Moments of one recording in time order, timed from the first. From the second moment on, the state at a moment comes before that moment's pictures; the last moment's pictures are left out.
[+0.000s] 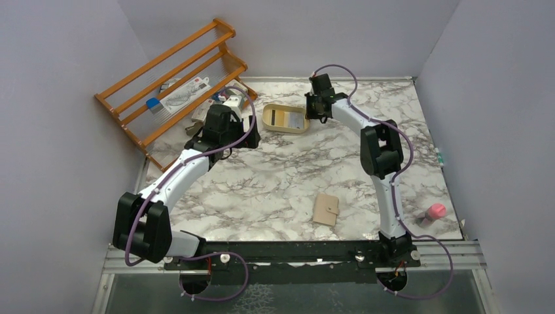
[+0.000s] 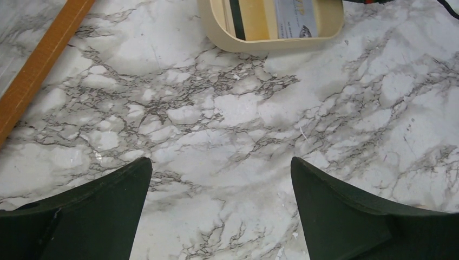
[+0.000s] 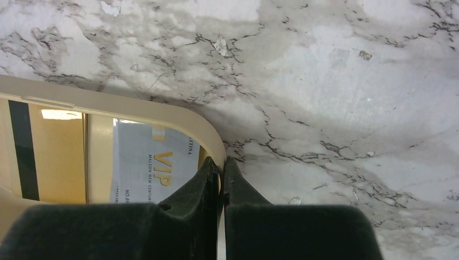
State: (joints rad) left arm -0.35 1.36 0.97 -0.19 0.08 -0.24; right arm 0.39 2.33 1.92 -0.42 0.00 0.27
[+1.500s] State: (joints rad) left arm -0.35 1.48 1.00 -0.16 0.21 -0.26; right arm 0.37 2.24 2.17 -0.63 -0.10 0.11
